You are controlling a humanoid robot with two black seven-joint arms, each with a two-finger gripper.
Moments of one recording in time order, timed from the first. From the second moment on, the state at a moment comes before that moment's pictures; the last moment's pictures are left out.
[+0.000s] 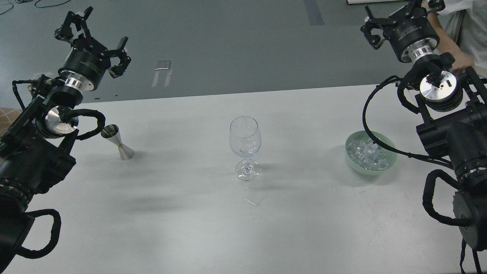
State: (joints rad) left arm -0.85 0.36 -1.06 -0.55 0.21 -0.49 -0.21; right arm 0.86 -0.11 1.57 0.61 -0.41 0.32 -0.01
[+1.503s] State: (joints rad) left arm -0.41 1.08 -1.01 -1.48 0.57 -0.39 -0.28; right arm 0.73 -0.19 1.57 0.74 -0.40 0.34 -0.01
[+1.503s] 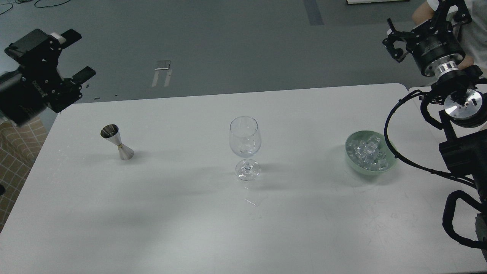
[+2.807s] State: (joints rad) left arm -0.40 1.03 -0.74 -1.46 1.10 -0.08 -0.14; right arm 0.67 -0.21 1.56 0.78 -0.40 0.33 -0.02
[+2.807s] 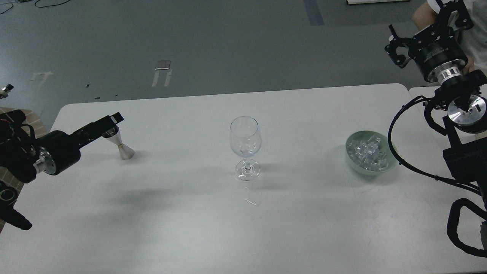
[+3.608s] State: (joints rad) left arm -0.26 0.98 -0.76 -1.25 0.21 -0.24 -0.48; right arm 0.65 -0.23 1.57 0.79 -0.40 0.33 -0.02
